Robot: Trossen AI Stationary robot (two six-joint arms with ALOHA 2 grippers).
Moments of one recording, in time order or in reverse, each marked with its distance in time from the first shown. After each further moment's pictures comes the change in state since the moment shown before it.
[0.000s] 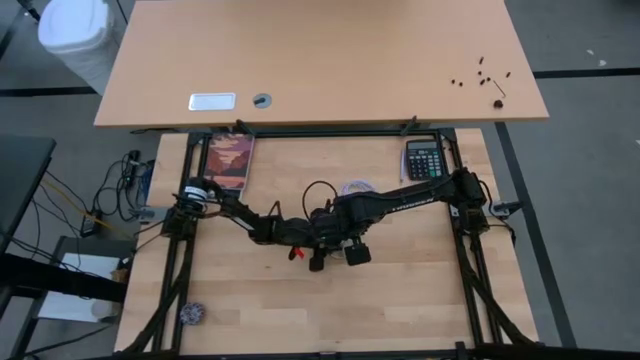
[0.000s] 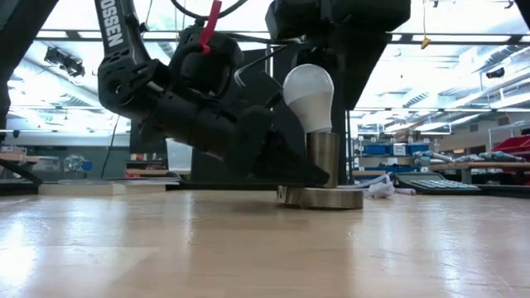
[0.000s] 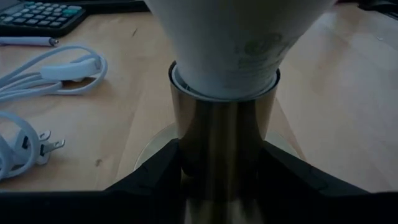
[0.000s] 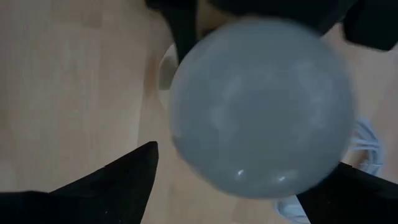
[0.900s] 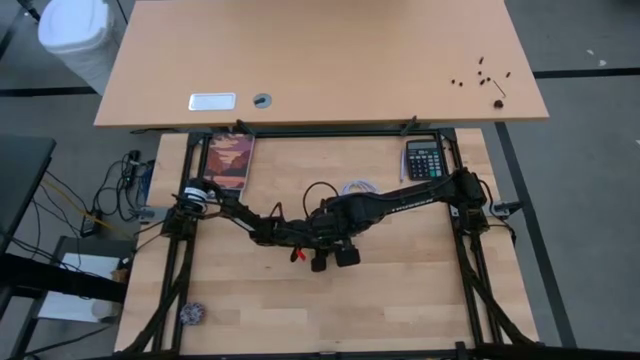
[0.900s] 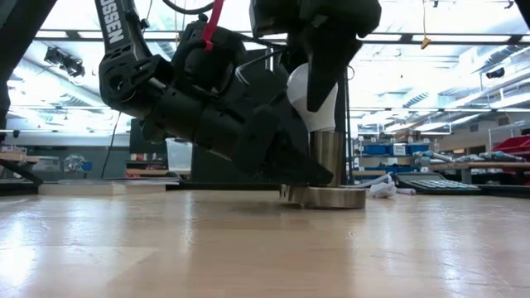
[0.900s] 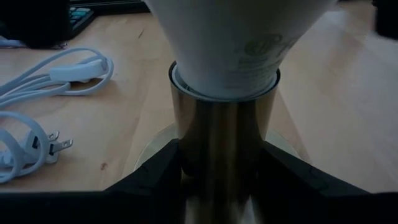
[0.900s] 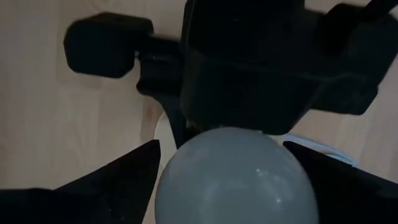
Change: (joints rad) left arm -0.010 0.000 0.022 -0.031 -0.048 0.007; right arm 0.003 0.000 -0.027 0.172 0.019 0.020
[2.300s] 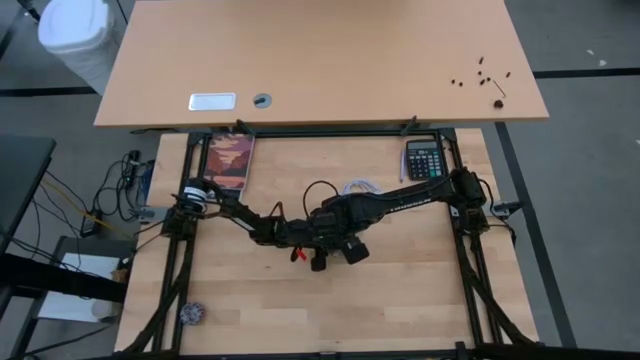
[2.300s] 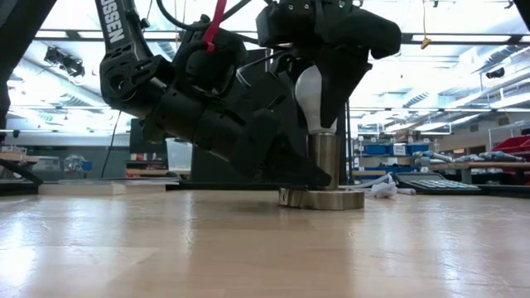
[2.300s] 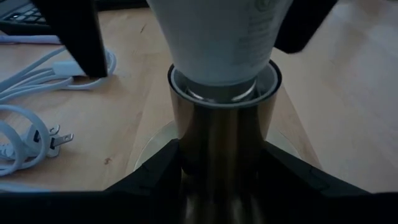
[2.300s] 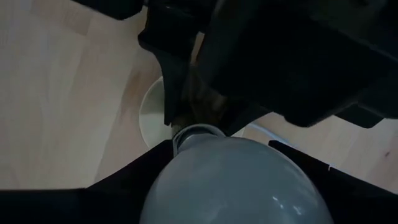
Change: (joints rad) left arm 0.000 -0.002 0.001 -0.027 0.000 0.004; right arm -0.014 0.000 -0.040 -0.013 0.021 -0.257
